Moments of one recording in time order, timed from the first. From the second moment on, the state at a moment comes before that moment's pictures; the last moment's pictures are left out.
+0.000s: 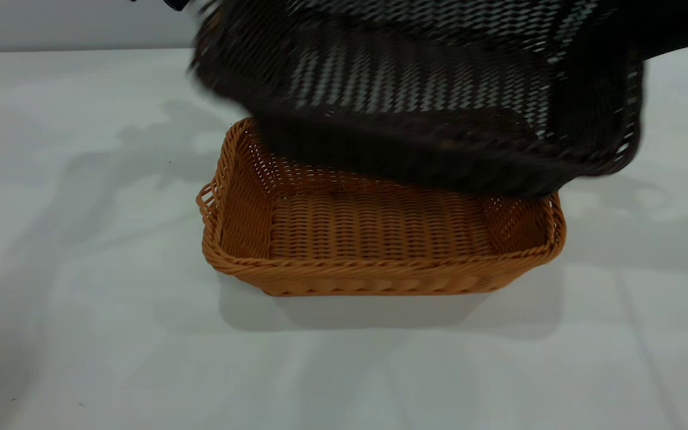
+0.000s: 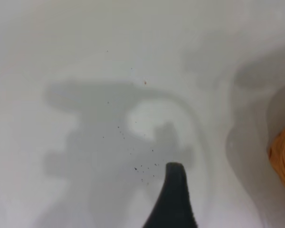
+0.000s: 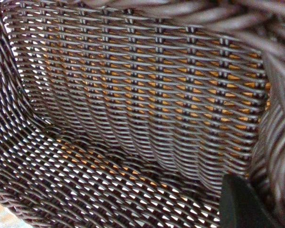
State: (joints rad) left arm -0.15 2.19 -1.76 -0.36 0.76 0.61; right arm 0.00 1.85 -1.08 0.91 0.89 -0.57
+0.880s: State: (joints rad) left arm -0.15 2.19 -1.76 -0.36 0.77 0.61; right arm 0.12 1.99 -1.08 0.80 0.71 -0.55
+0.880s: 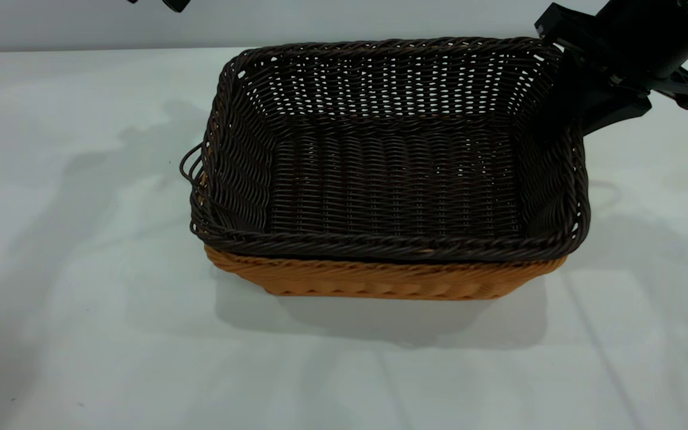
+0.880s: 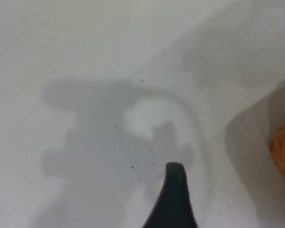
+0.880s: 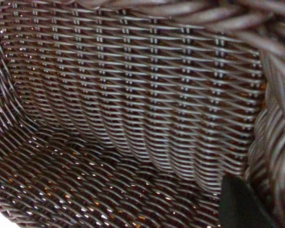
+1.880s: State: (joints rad) left arm -0.15 1.67 -1.76 -0.26 1.02 0.52; right arm -0.02 1.27 -1.21 0.74 0.90 -0.59
